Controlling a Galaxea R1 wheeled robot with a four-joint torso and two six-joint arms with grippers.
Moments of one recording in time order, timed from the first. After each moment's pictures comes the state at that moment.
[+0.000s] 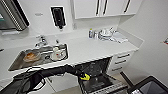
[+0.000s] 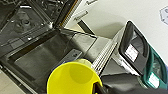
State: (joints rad) left arm 0.30 2.73 -1.86 -0.06 0.58 -0.16; right arm -1.33 2.56 -2.18 -0.59 0.11 0.85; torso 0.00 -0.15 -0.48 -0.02
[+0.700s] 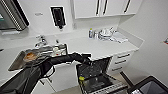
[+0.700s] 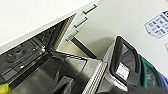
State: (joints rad) left arm 0.12 2.88 -1.92 -0.06 0.60 -0.21; right arm -1.33 2.58 -2.20 -0.59 0.11 0.85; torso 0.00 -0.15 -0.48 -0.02
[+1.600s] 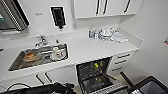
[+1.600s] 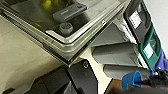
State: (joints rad) left arm 0.59 2.50 -1.64 -0.05 0.57 -0.13; right arm -1.25 2.48 -2.06 -0.58 0.12 0.85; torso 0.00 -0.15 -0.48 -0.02
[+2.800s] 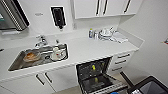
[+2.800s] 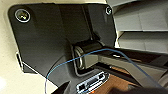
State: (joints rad) left arm 1.20 2.54 -1.95 -0.05 0.26 0.11; right arm -0.85 2.34 -1.80 -0.55 -0.03 0.89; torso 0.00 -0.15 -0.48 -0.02
